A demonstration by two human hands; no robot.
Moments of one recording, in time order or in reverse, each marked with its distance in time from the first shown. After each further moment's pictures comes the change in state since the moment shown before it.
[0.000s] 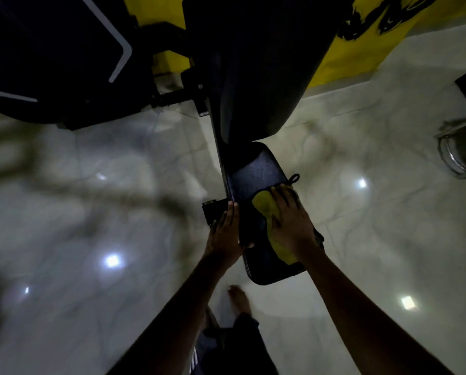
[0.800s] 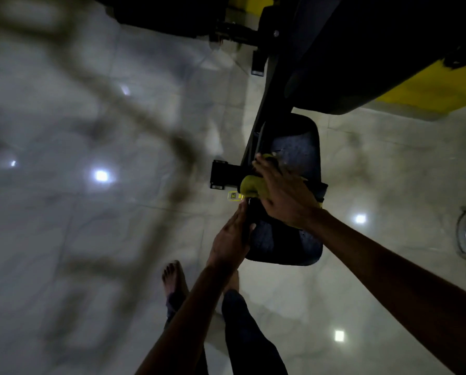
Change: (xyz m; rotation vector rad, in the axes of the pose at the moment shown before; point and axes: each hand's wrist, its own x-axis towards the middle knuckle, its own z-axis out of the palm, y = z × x) left_hand -0.065 0.047 0.076 -0.594 0.372 -0.279; right_hand 0.045 -0.034 -0.011 -0.365 -0.235 -0.743
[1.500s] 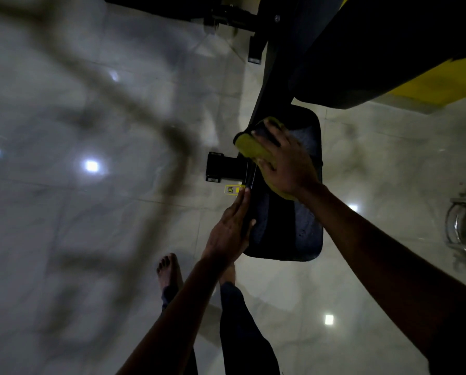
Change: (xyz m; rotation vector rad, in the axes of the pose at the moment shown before) left_hand 0.009 -0.007 -0.009 0.053 -0.013 0.134; right_hand 0.047 0.017 -0.007 -0.034 0.069 0.093
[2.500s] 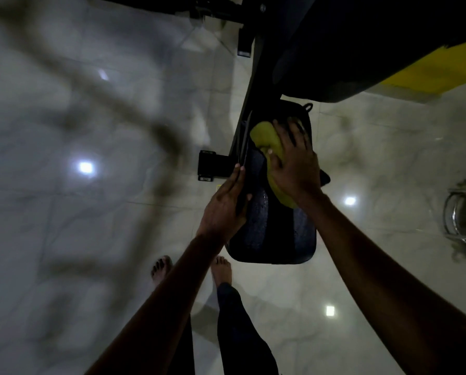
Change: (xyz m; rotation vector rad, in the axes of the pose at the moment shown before) left_hand 0.057 0.012 -0.007 0.048 0.030 0.051; right_hand -0.017 0.024 0.010 0.133 0.121 0.350
